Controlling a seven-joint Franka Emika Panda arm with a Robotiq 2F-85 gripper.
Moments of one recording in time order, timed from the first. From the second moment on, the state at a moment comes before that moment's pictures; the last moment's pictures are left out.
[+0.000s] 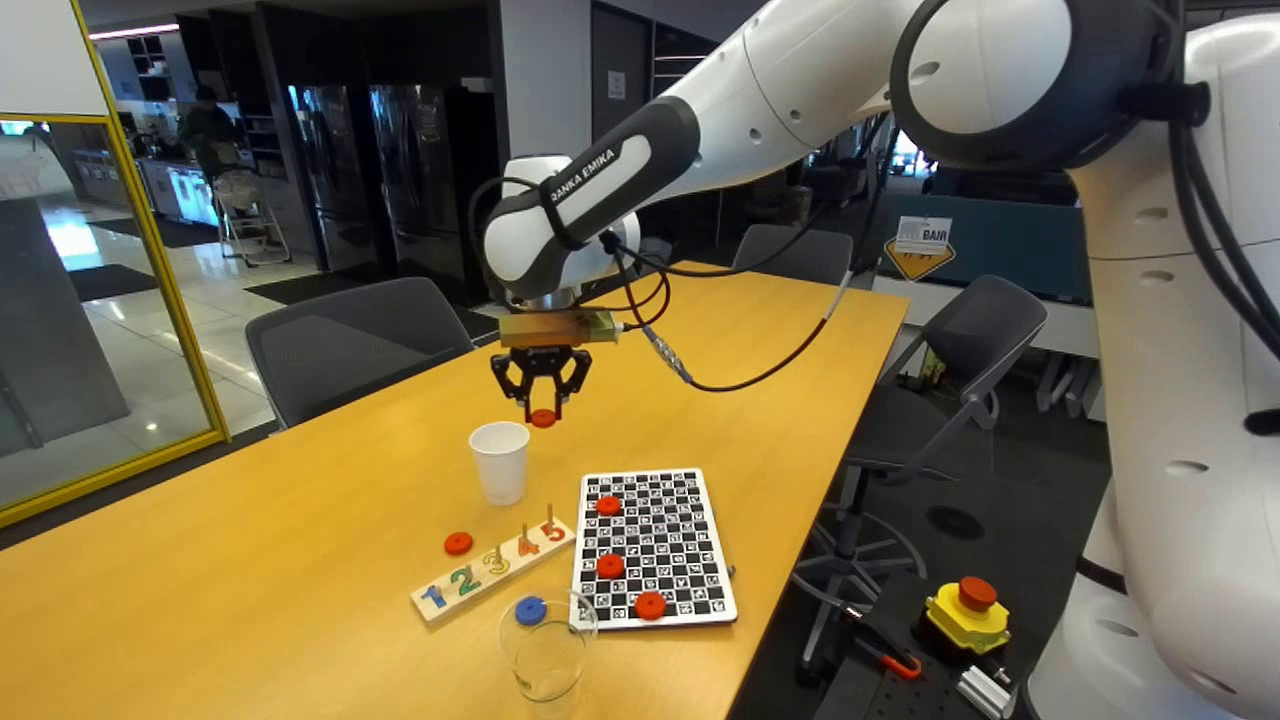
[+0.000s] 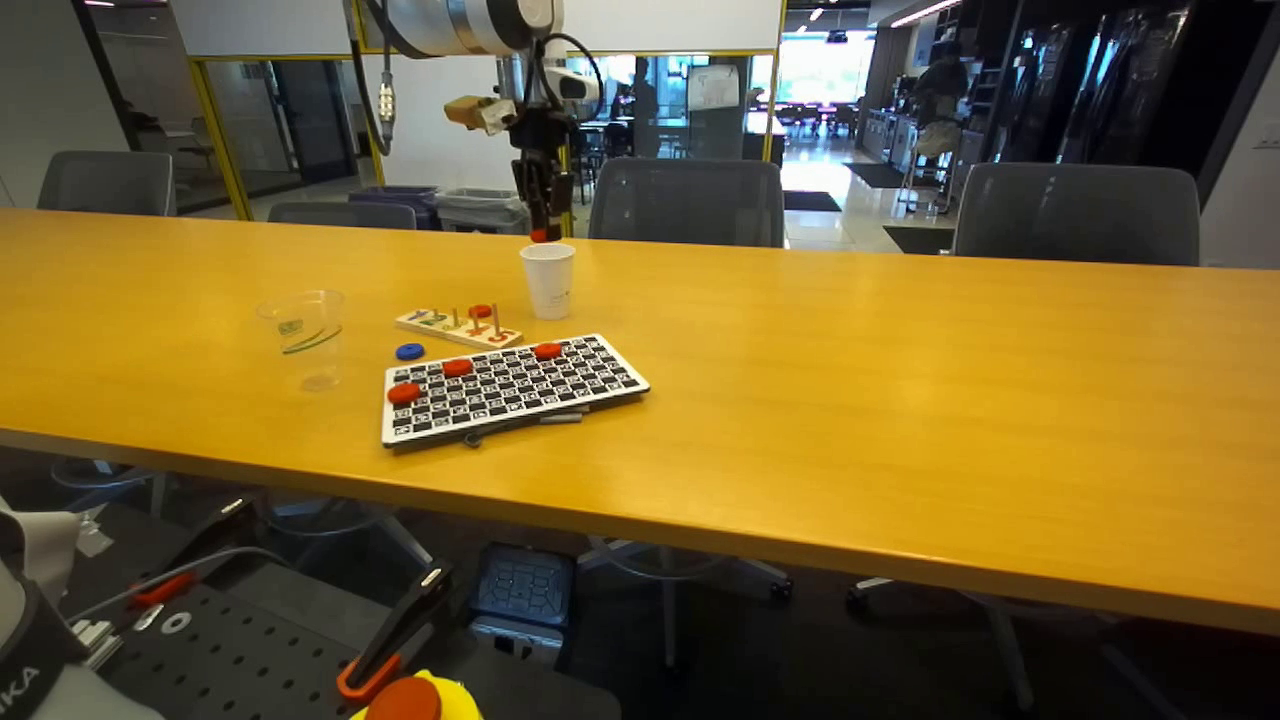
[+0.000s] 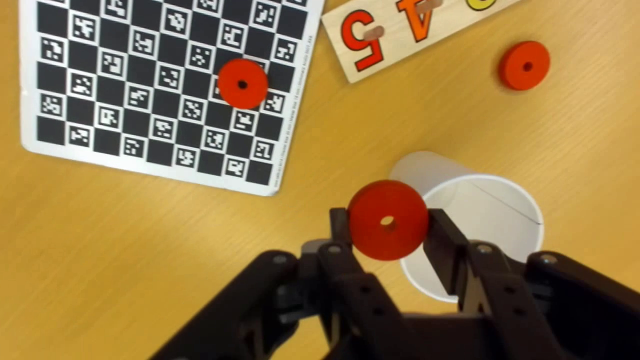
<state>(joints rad) 0.09 0.38 -0.02 -1.78 -0.01 2.22 0.61</state>
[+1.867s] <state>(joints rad) 0.15 0.62 0.00 -1.40 0.00 2.08 0.55</state>
